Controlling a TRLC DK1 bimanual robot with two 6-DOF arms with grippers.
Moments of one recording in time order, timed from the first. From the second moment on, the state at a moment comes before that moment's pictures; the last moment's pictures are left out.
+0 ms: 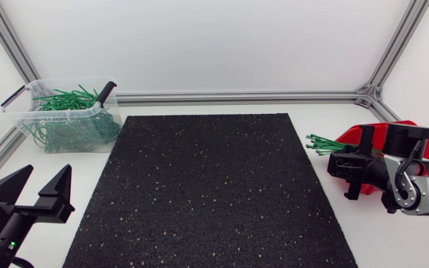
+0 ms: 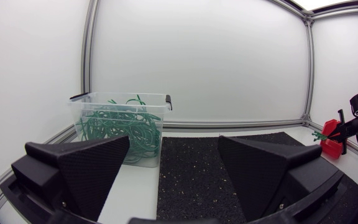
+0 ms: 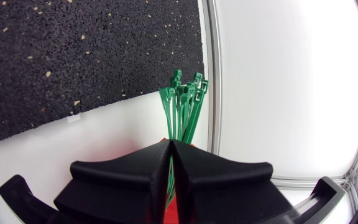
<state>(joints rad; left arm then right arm) 0.00 0.06 0.02 0.00 0.04 -0.05 -0.12 1.46 0.42 0.45 -0.02 -1.56</state>
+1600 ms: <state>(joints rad) -0.03 0.76 0.40 0.20 0.49 -0.22 0.50 1.54 1.34 -1.00 -0.68 -0.52</state>
